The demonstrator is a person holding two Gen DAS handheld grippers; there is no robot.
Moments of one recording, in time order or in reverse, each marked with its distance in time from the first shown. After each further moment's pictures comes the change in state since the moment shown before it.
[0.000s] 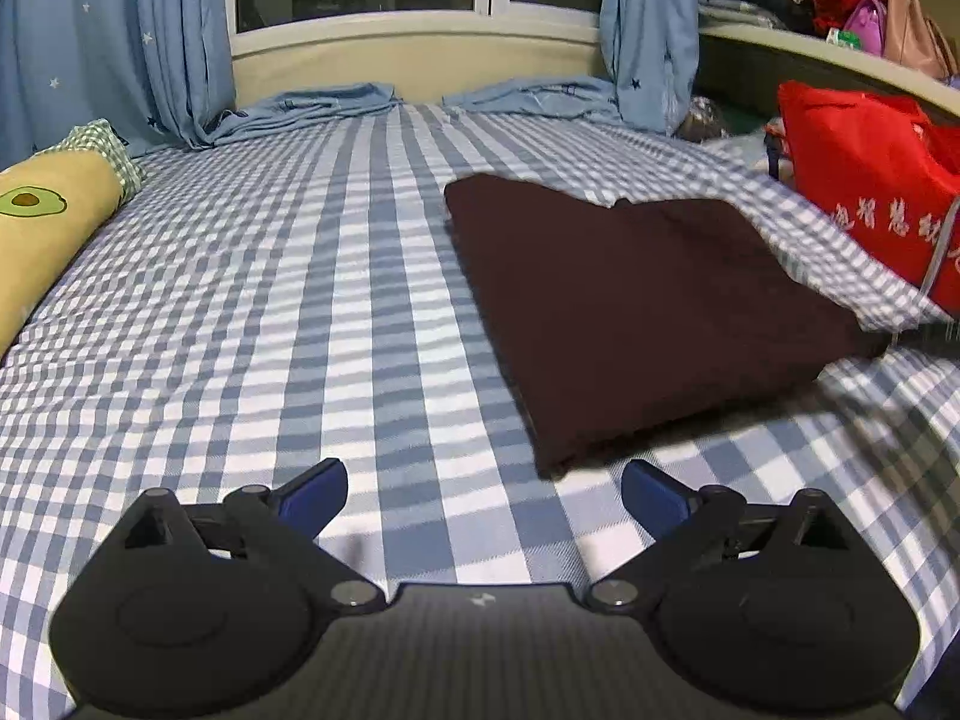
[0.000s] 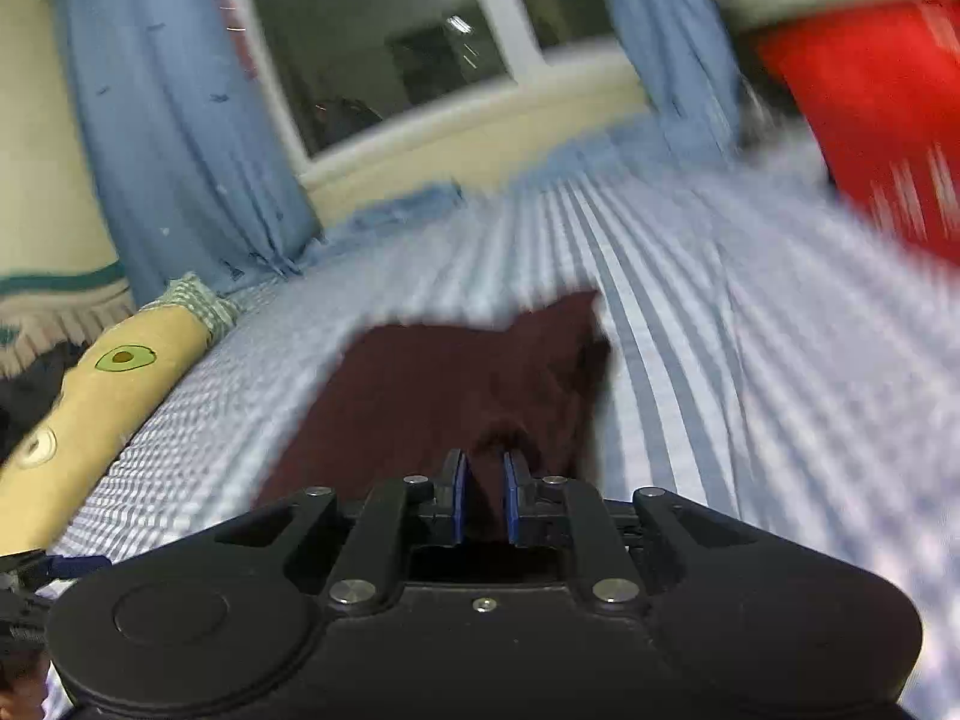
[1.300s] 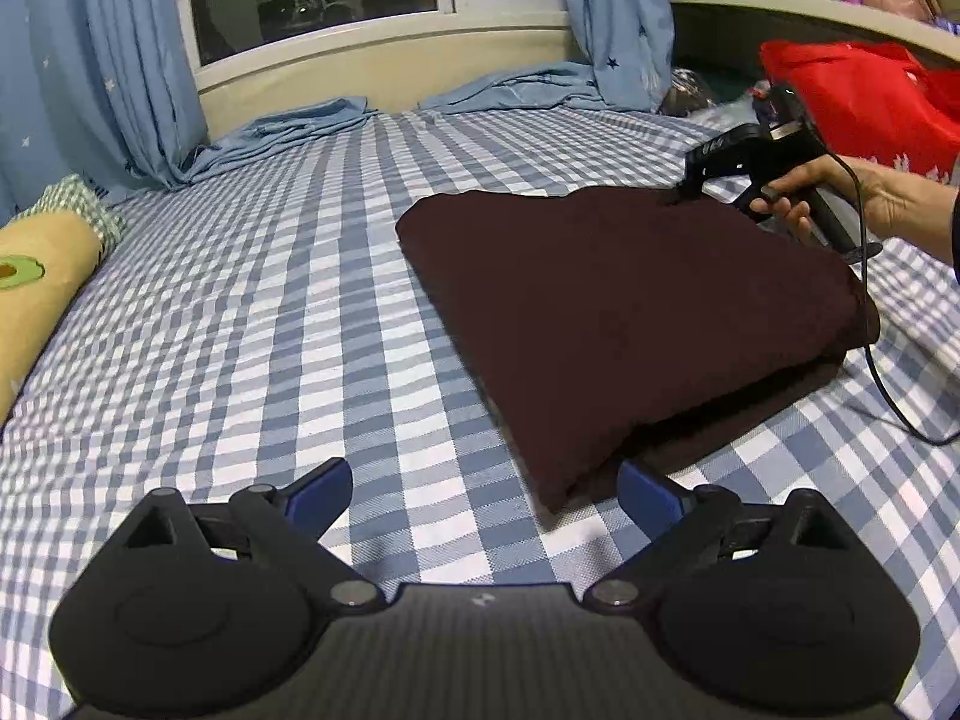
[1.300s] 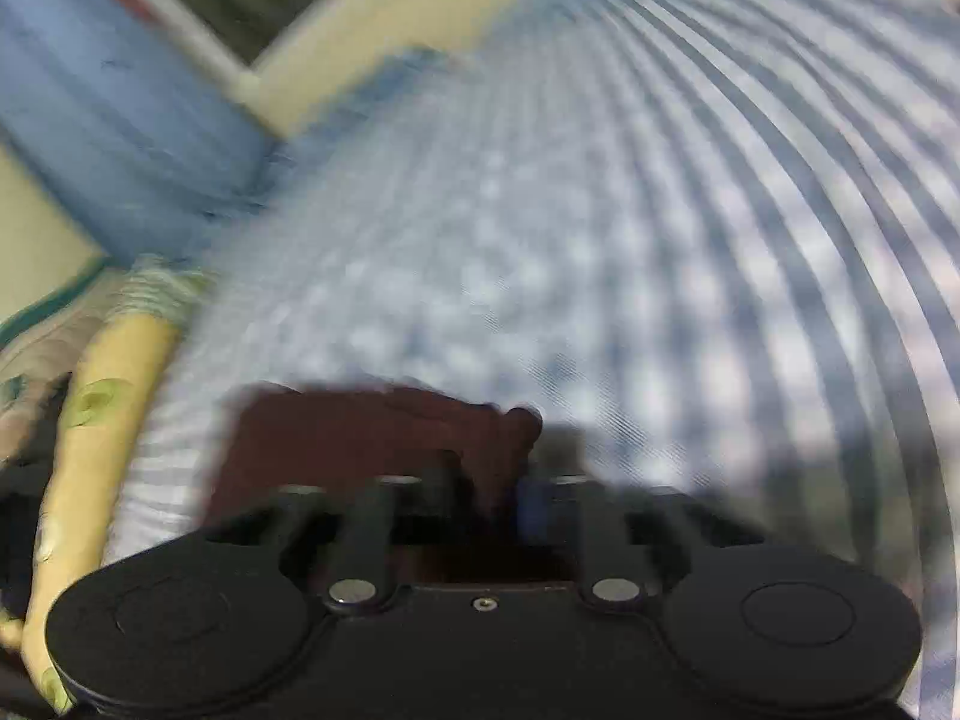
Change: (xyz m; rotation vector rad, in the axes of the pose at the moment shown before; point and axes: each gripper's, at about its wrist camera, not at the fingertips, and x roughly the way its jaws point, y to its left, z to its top) left arm 0.032 -0.025 0.029 0.121 -0.003 0.040; right arm 0.290 -0.094 0.183 0.164 0.339 0.122
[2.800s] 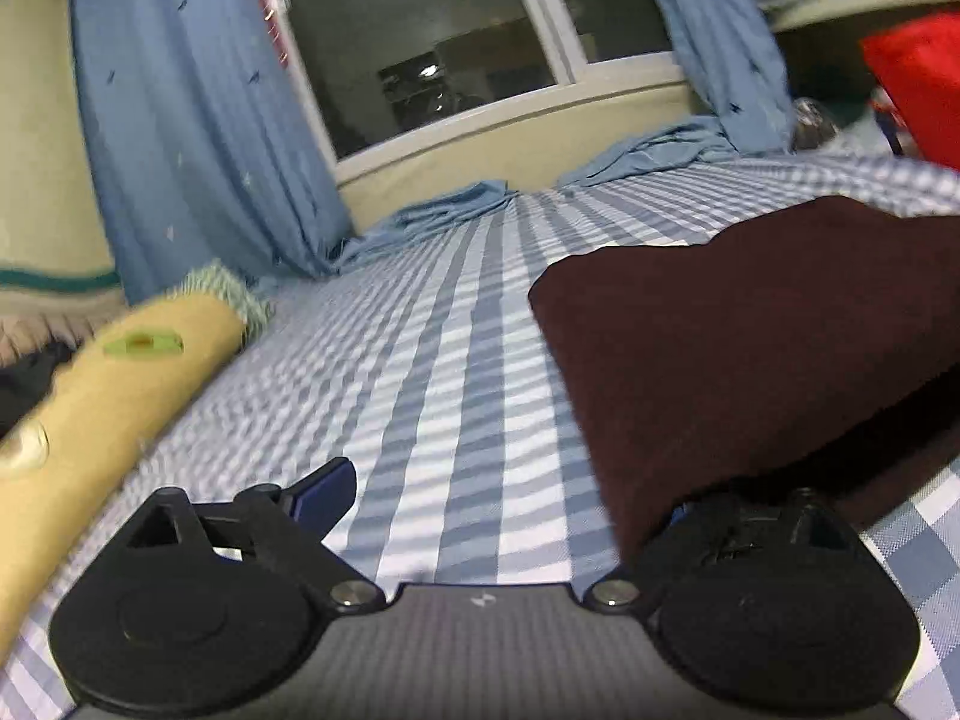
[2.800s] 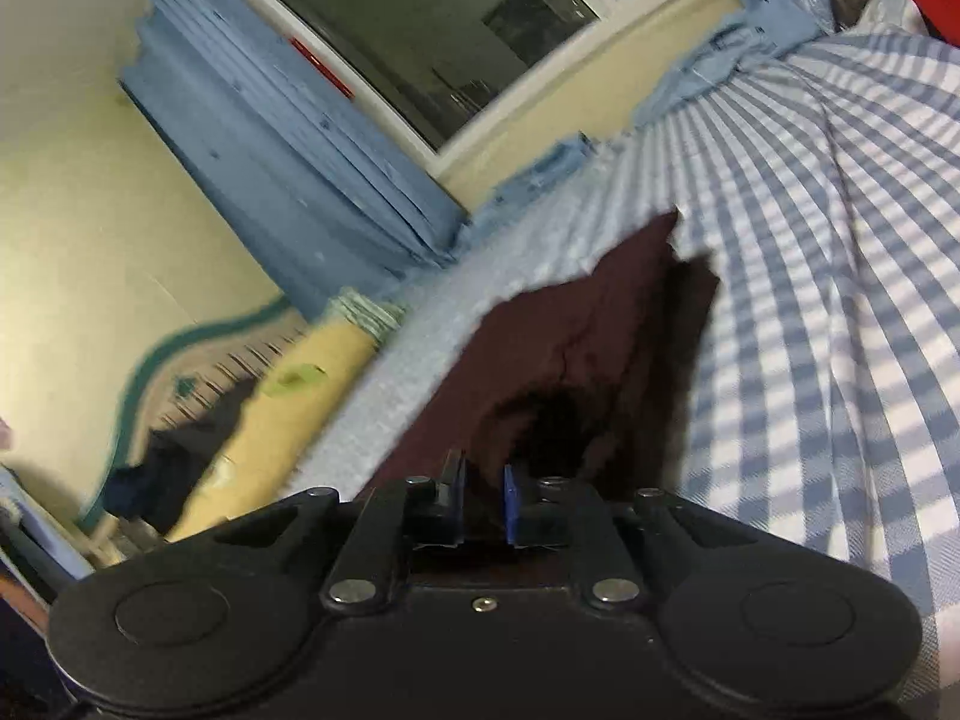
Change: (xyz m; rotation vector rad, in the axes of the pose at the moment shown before) left arm 0.051 -0.024 -0.016 -0.006 -0.178 0.371; right arm -0.172 0.017 -0.233 -0.114 -0.256 0.372
